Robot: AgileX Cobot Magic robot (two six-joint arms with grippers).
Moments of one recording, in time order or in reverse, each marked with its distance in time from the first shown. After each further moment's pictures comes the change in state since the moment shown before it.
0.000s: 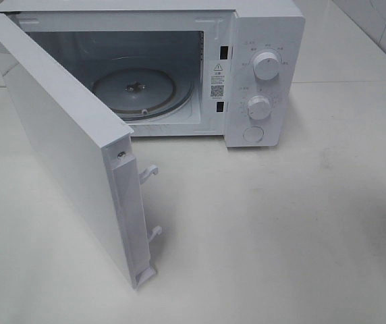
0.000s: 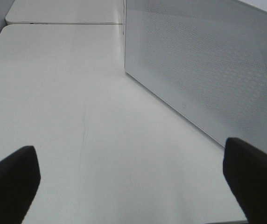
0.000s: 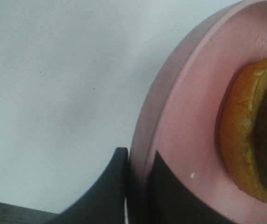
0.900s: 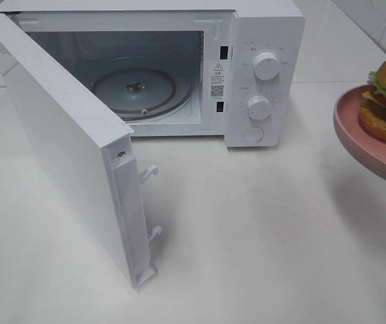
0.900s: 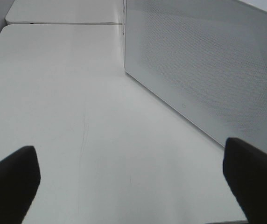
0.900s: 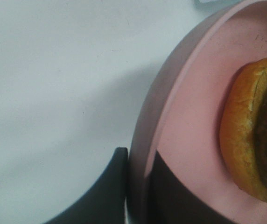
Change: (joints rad) left arm 0.000 0.000 0.000 0.000 0.000 0.000; right arm 0.000 -0.146 -0.030 0.233 -0.167 -0.875
